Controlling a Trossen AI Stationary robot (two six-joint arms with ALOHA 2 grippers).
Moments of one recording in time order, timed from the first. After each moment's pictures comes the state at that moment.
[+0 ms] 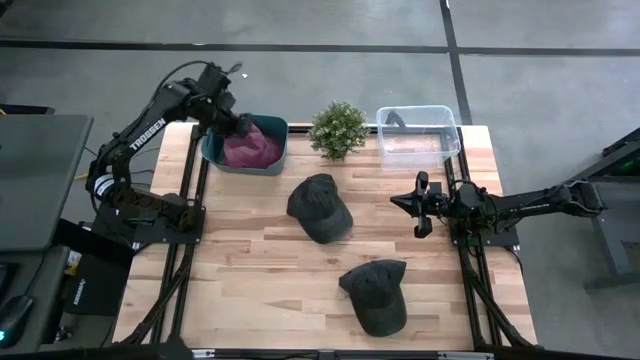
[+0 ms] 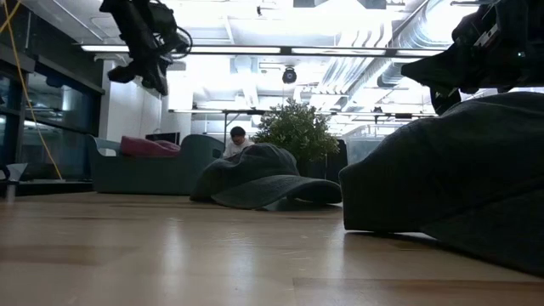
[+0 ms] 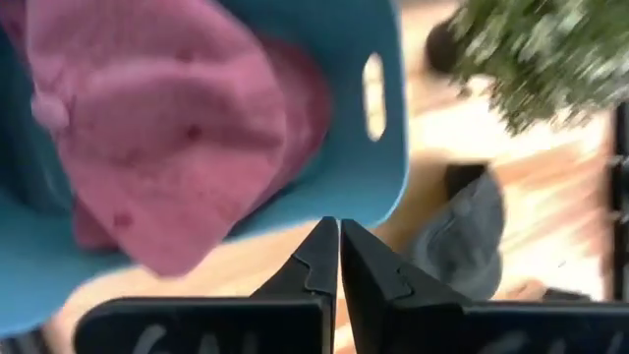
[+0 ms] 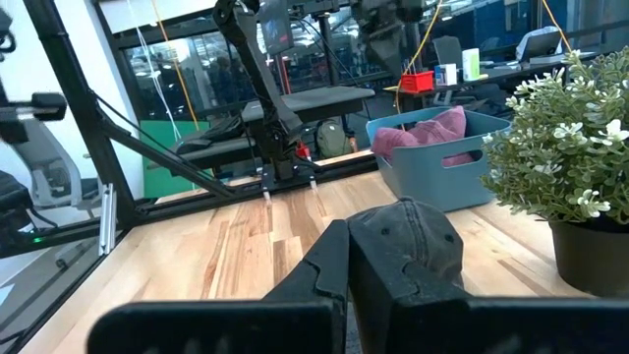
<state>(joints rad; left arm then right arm) 0.99 1.31 1.35 -1.17 0.30 -0.46 0.01 0.52 0.02 0.57 0.14 0.20</state>
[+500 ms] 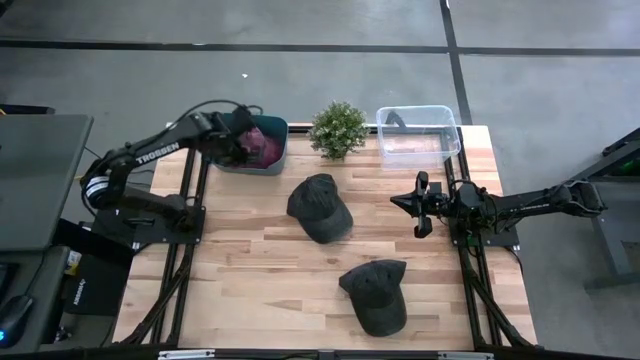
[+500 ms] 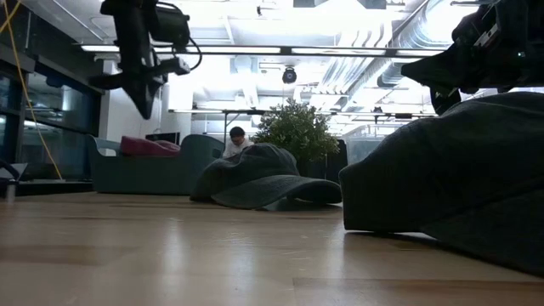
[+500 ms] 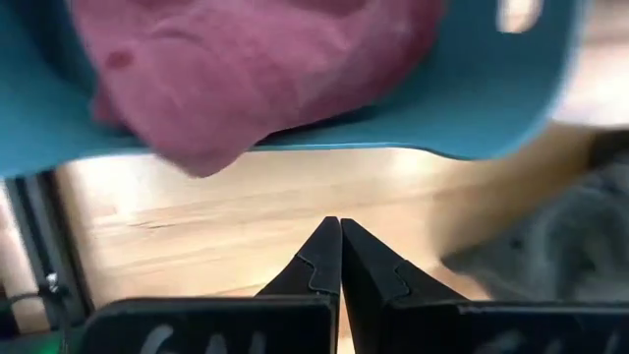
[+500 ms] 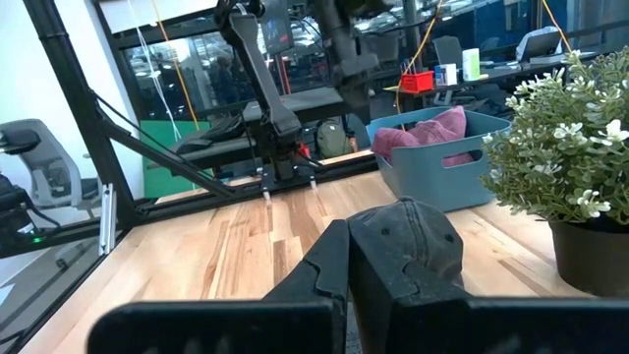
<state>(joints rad) 0.66 1.26 1.12 -1.14 -0.01 -0.83 0.01 0.52 0.02 0.57 0.14 0.20</state>
